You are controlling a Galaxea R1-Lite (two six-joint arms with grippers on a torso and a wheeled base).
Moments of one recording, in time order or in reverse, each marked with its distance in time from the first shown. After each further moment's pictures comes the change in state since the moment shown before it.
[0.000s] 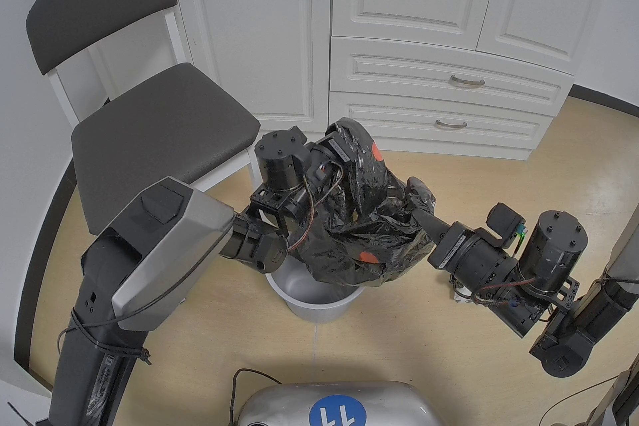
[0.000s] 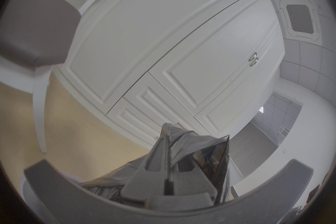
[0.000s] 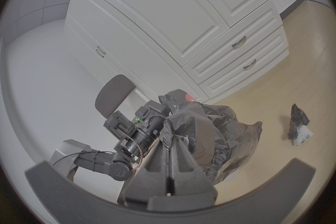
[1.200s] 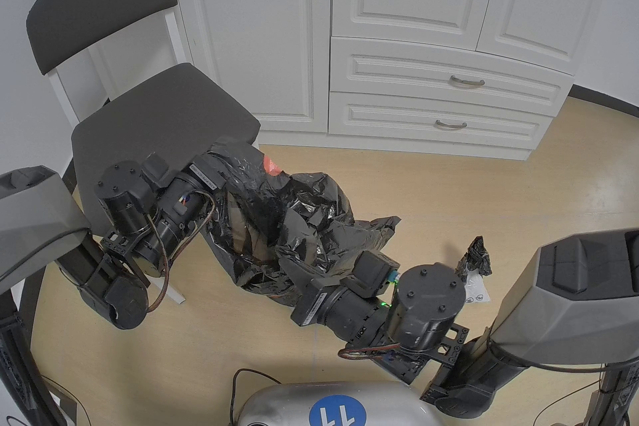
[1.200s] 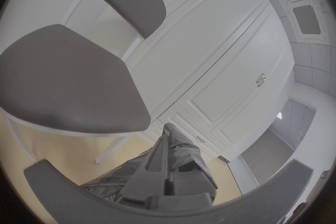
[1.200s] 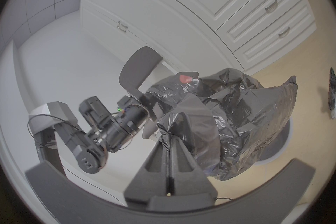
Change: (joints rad) left arm 0.208 -0.515 1.033 -0.469 0.000 -0.015; right arm 0.300 0.305 -0.319 0.000 -0.026 0.009
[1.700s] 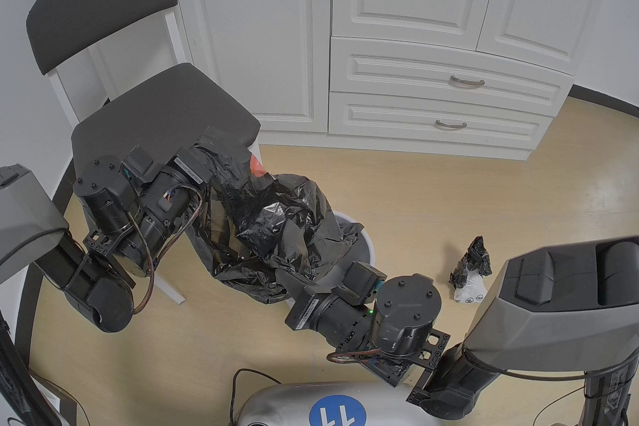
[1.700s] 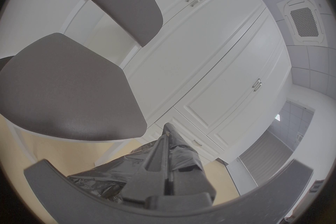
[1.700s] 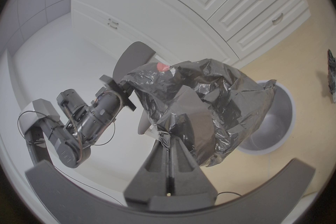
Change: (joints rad) left arm 0.007 -0.085 0.051 0.001 -0.003 0.000; right arm -0.003 0.088 -0.042 0.000 -0.004 0.079
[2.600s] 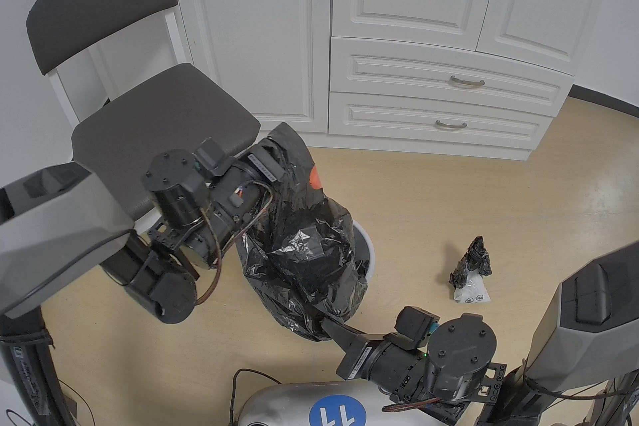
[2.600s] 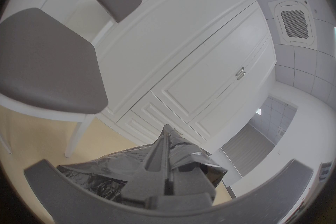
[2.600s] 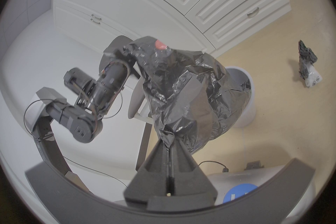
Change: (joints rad) left arm -0.157 0.174 -0.257 0.041 -0.038 0.014; right arm 0.064 -0.169 0.367 0.000 -0.097 0.115
